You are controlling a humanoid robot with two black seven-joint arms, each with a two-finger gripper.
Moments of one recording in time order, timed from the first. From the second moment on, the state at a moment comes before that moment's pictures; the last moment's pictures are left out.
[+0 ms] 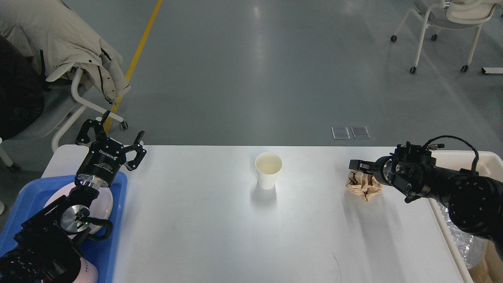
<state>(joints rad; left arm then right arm) -0.60 0.26 -0.79 -0.39 -0.03 -0.74 -0.44 1.05 -0.15 -1.04 0.35 -0.19 0.18 0.04</state>
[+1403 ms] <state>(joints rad) -0.60 0.26 -0.79 -0.39 -0.03 -0.74 -0.44 1.96 -0.53 -1.21 1.02 -0.29 0.62 0.09</state>
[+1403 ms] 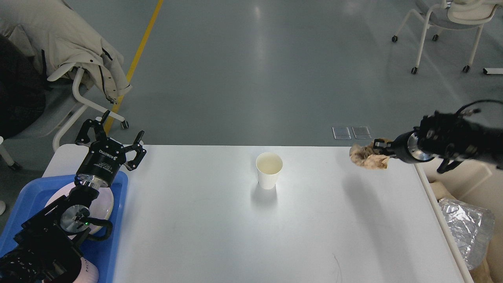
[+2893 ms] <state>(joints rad) -0.60 0.26 -0.79 -0.39 -0.03 -0.74 -0.44 0.69 -0.46 -1.20 0.09 -0.15 0.15 0.17</state>
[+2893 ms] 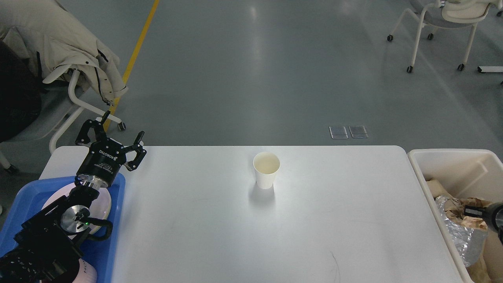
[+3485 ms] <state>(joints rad) -0.60 0.26 -0.79 -0.39 -0.03 -0.74 -0.44 0.69 -0.47 -1.21 0.09 -0.15 0.14 0.17</state>
